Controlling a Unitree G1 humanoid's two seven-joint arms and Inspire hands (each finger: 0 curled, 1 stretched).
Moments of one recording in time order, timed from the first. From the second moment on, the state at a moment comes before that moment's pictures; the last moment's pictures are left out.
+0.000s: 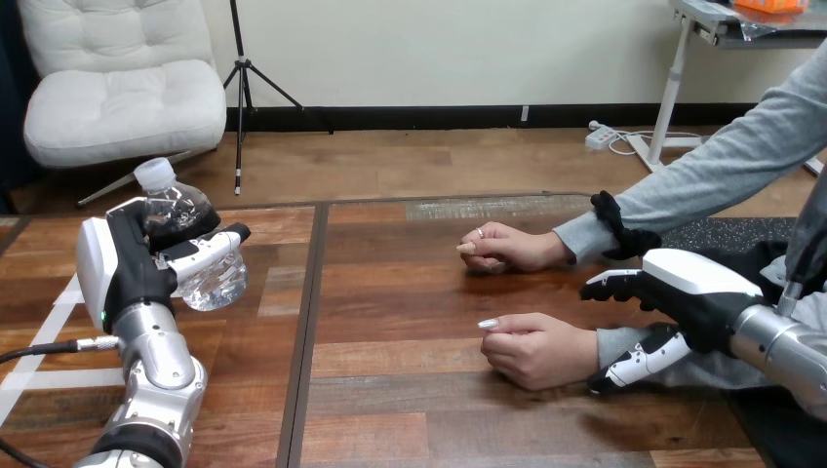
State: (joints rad) left arm -0.67 0.29 0.05 1.28 0.18 -0.39 0.53; right arm -0.58 -0.67 0.30 1.04 -0.63 -0.59 0.15
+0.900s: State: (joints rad) left arm -0.67 0.29 0.05 1.28 0.18 -0.39 0.53; right arm -0.62 -0.67 0.33 1.07 -0.66 -0.55 0.15
